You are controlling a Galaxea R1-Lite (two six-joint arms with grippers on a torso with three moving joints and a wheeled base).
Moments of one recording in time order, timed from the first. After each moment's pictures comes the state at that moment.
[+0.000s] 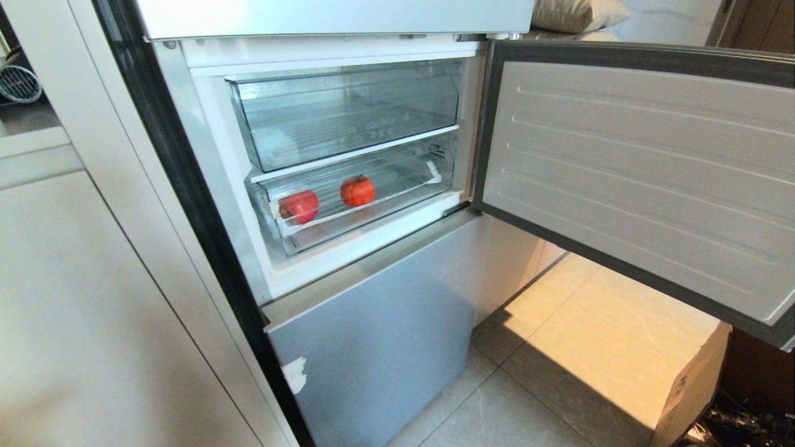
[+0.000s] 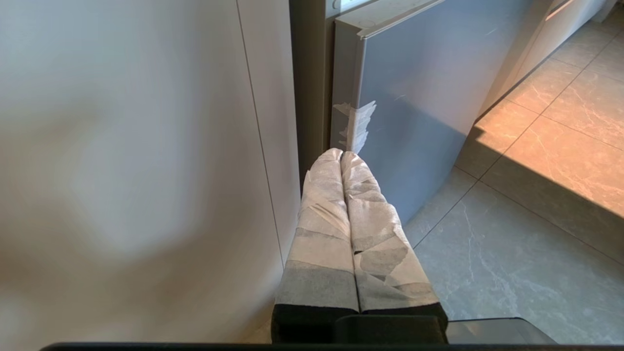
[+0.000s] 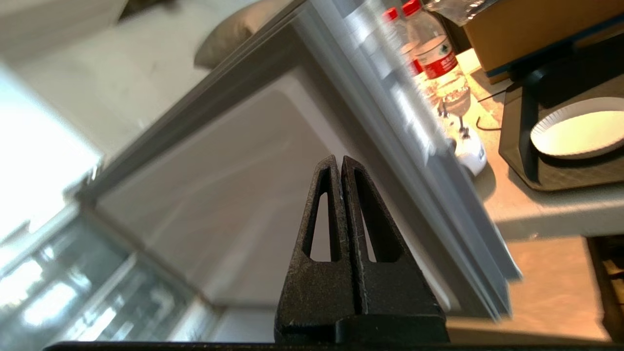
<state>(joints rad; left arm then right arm) -0.01 0.00 -0.06 0.16 0.01 0.00 -0.68 0.82 -0.59 -0.50 0.16 0.71</state>
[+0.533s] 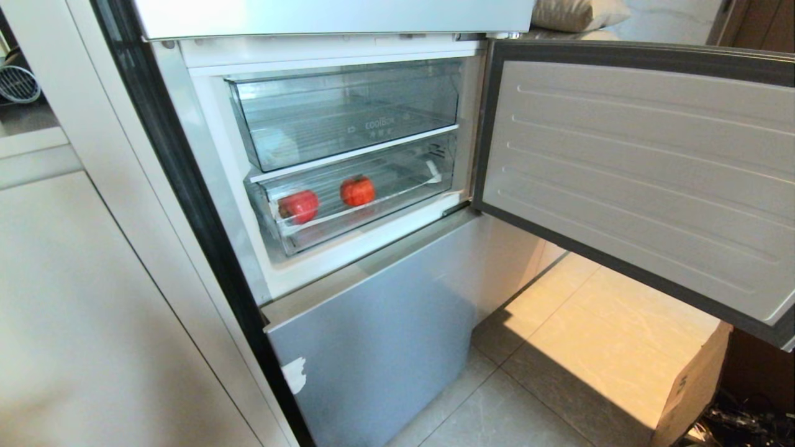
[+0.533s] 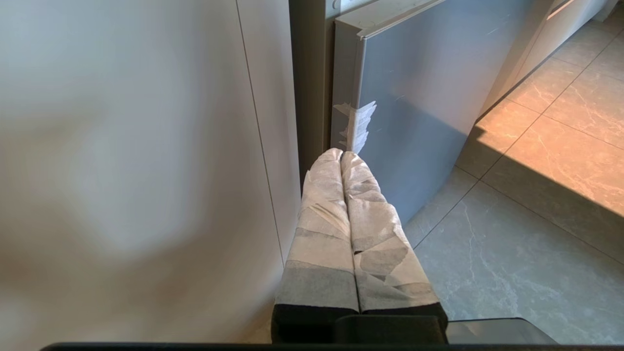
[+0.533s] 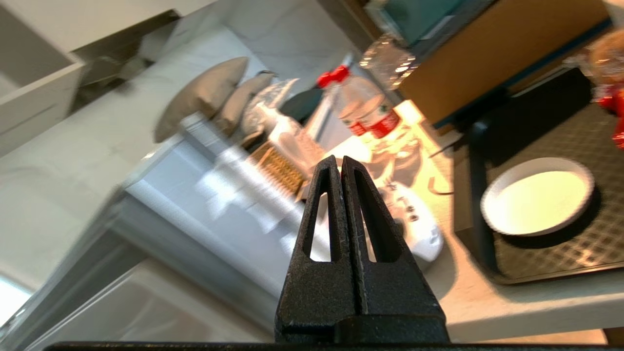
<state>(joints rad) -0.01 0.00 -0.06 0.16 0.01 0.00 -0.96 1.25 -0.73 -0.78 0.26 0.88</state>
